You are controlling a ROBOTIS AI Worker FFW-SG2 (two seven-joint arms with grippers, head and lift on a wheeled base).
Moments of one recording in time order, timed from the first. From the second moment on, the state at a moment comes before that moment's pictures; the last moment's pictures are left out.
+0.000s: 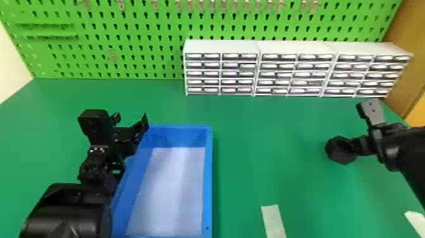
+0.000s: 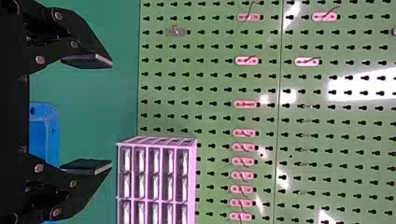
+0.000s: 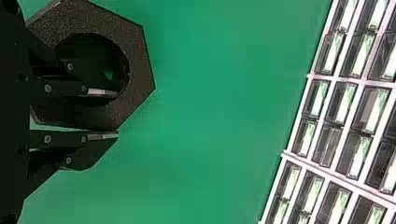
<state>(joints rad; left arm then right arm) -0.04 0.11 -0.01 -1.64 0.13 0.11 -0.01 -0.76 -0.29 -0.13 -0.60 0.45 0.53 0.44</state>
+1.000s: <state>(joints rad) -0.04 0.11 -0.01 -1.64 0.13 0.11 -0.01 -0.77 -0.30 -0.12 -0.60 0.42 0.61 0.50</state>
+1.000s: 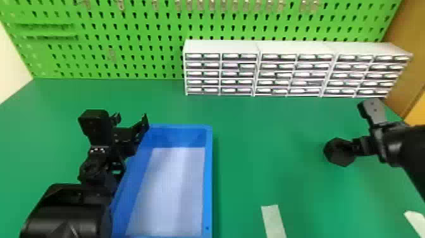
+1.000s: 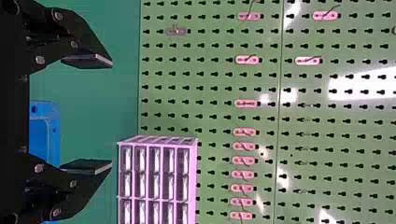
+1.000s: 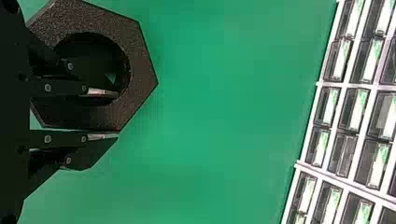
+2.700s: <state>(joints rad) -0.03 0.11 -0.01 -1.64 0.13 0.10 -0.01 -0.70 -0.29 0.10 -1.37 0.31 0.92 0.59</state>
